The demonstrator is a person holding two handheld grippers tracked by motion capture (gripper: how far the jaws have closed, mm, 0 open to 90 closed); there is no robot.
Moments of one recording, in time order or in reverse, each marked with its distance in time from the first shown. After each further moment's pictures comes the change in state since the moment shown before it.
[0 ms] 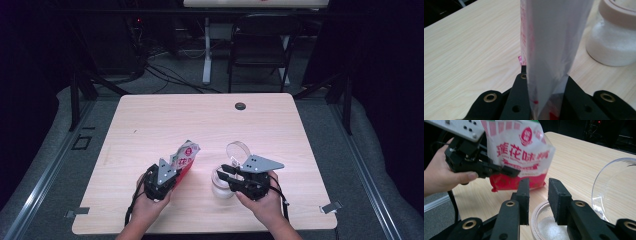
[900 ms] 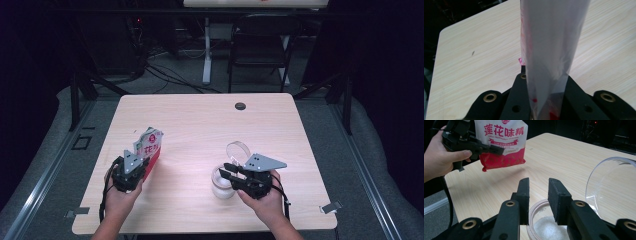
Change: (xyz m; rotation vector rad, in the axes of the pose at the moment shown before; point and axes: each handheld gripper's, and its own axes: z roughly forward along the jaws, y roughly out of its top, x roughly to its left) left arm 0.067 -0.028 -0.024 0.025 0.184 -0.122; right arm -0.005 -0.001 -0.002 -0.007 -0.015 0.012
